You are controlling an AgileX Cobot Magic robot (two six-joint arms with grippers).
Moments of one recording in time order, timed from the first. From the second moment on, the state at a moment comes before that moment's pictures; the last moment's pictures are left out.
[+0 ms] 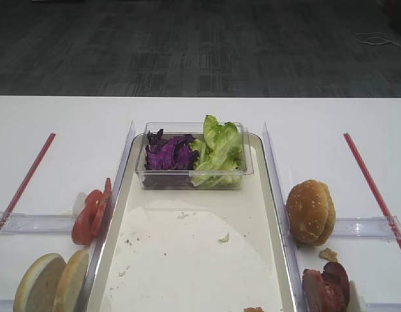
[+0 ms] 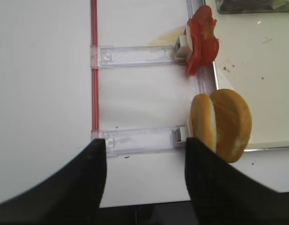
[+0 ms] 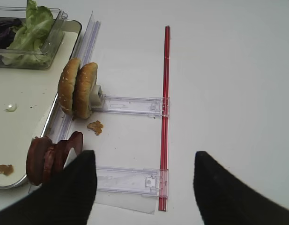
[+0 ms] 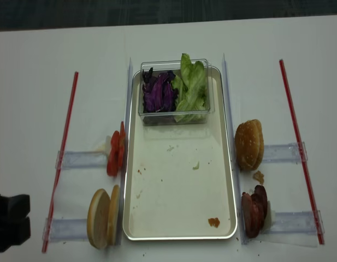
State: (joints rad) left arm -0.06 0.51 -0.69 -0.06 1.18 -0.05; right arm -0.05 -0.02 -0.47 0.13 1.15 -0.12
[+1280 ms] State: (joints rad) left arm -0.39 0.98 -0.90 -0.10 1.21 -0.22; right arm -0.05 -0.02 -0.47 0.13 1.15 -0.12
